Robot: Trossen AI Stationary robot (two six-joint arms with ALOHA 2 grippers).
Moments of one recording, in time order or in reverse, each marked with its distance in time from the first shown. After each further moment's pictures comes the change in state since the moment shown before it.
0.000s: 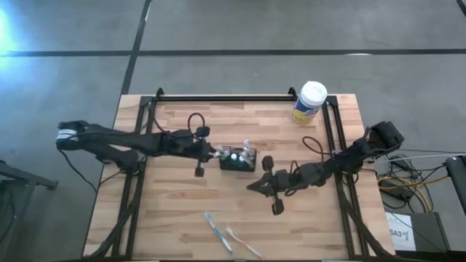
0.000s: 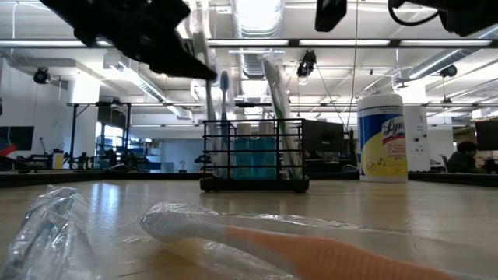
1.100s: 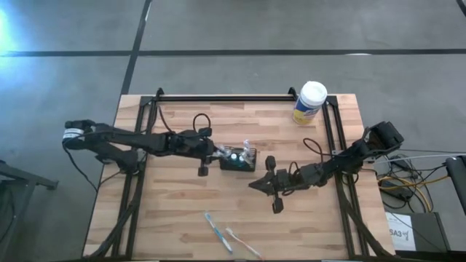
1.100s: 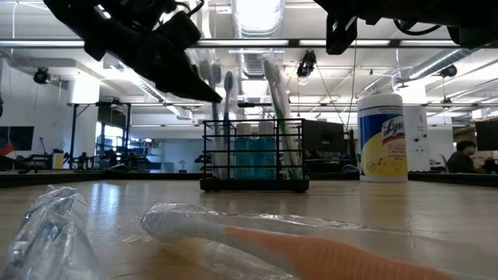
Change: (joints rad) left arm 0.029 0.096 -0.006 0.033 0.014 -0.085; right arm 0.001 0.005 -0.069 0.007 0.077 0.046
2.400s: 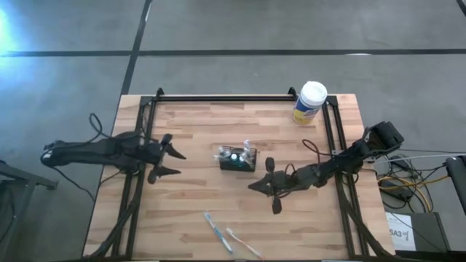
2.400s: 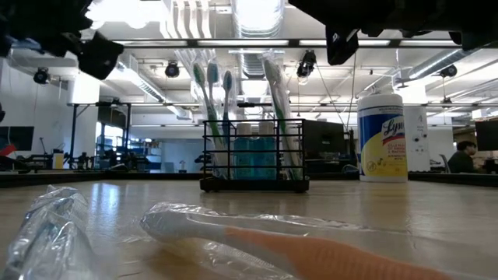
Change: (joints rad) left arm -0.055 -0.956 -0.343 -0.342 0.230 -0.238; right arm 0.000 0.000 0.000 -0.098 0.000 0.016
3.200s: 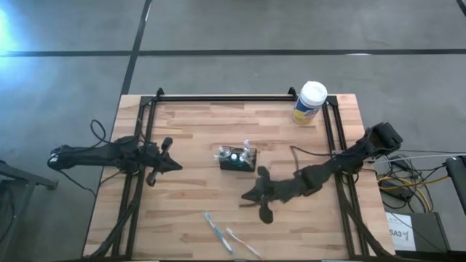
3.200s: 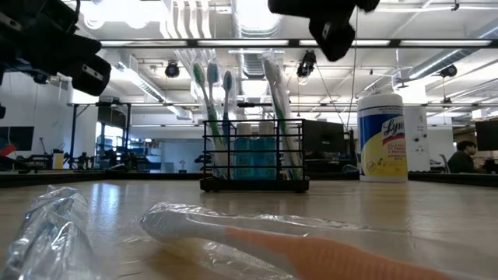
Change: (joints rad) left arm 0.000 -0.138 -0.197 0.141 0.027 -0.060; right arm 0.041 0.016 0.368 -0.797 0.000 0.339
